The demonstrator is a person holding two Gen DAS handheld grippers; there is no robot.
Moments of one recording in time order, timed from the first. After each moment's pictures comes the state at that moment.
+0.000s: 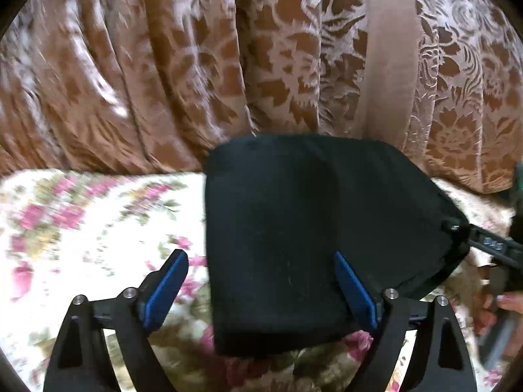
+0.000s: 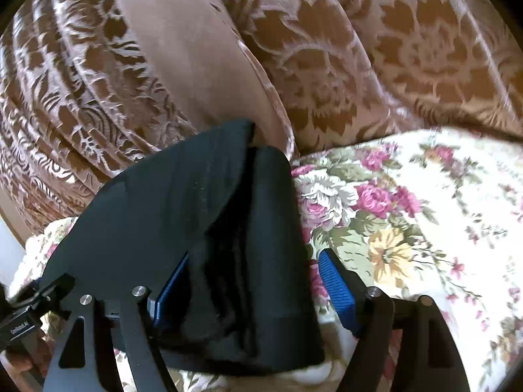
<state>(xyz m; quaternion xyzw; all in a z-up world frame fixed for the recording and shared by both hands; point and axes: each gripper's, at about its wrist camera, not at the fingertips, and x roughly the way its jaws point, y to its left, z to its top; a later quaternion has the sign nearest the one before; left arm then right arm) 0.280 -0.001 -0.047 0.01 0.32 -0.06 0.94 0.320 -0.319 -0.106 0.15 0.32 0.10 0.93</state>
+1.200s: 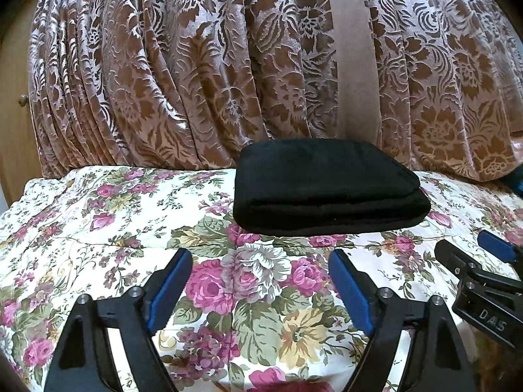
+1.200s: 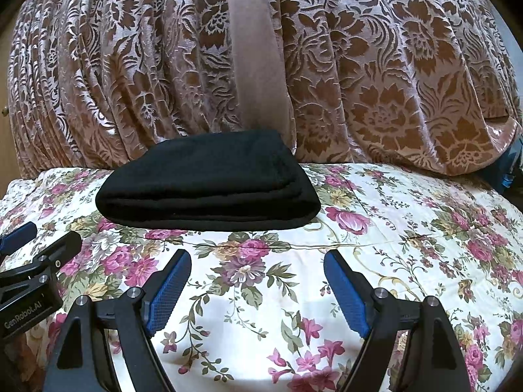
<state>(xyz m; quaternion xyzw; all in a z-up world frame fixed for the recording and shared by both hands) 0.124 0.018 -0.011 0.02 0.29 0.00 0.96 0.123 -0.245 -0.075 0.03 0.26 0.02 0.97</state>
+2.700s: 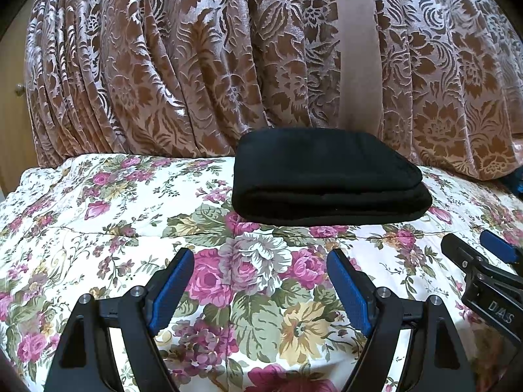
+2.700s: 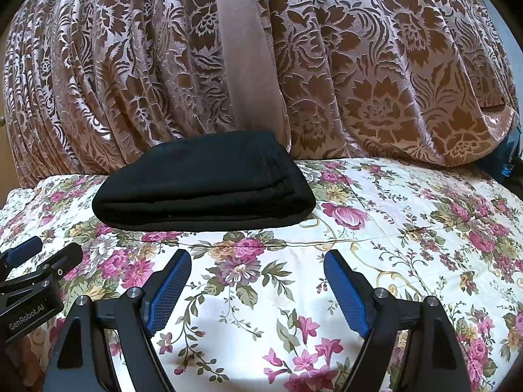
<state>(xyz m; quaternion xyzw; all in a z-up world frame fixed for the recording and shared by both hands) 0.128 0.022 -0.018 0.01 0.31 -0.01 0.95 0.124 -0.252 -0.078 0.04 0.26 0.02 0.97</state>
